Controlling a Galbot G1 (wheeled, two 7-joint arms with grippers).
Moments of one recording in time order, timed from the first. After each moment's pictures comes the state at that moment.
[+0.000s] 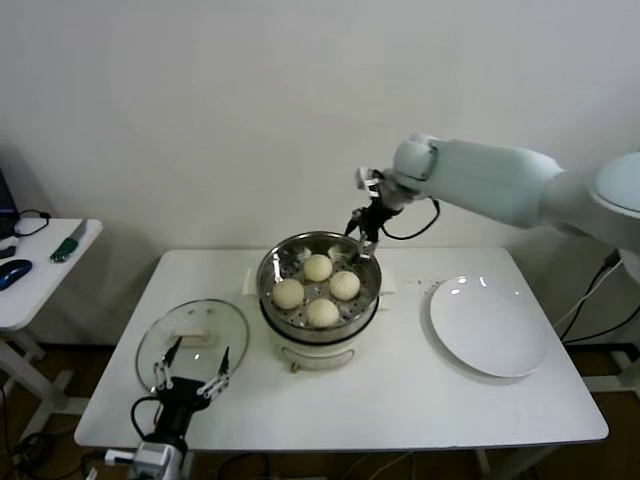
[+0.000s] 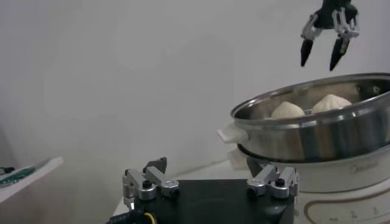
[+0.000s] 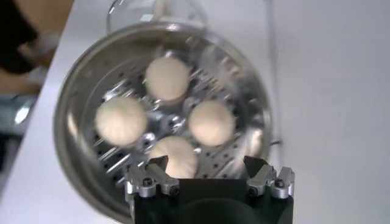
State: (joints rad) left arm 1.69 -1.41 -0.59 -2.10 0.12 0.01 0.01; right arm 0.71 1.17 -1.62 0.96 0.99 -0.15 -0.91
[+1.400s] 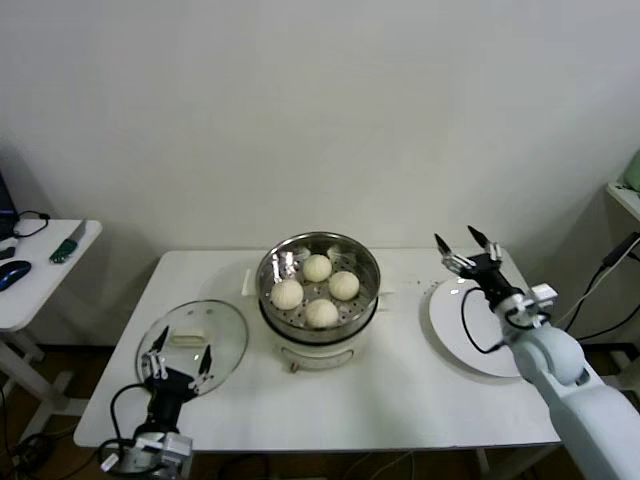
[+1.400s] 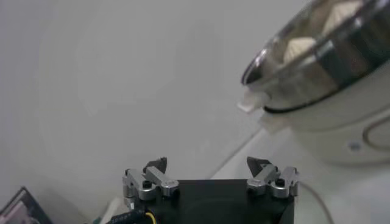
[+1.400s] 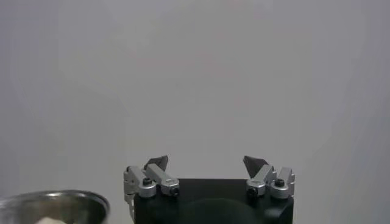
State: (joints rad) left arm 1.64 -1.42 -0.61 -2.08 0.64 0.08 -0.02; right arm -1.01 0.86 0.35 1.63 0.74 0.10 -0.10
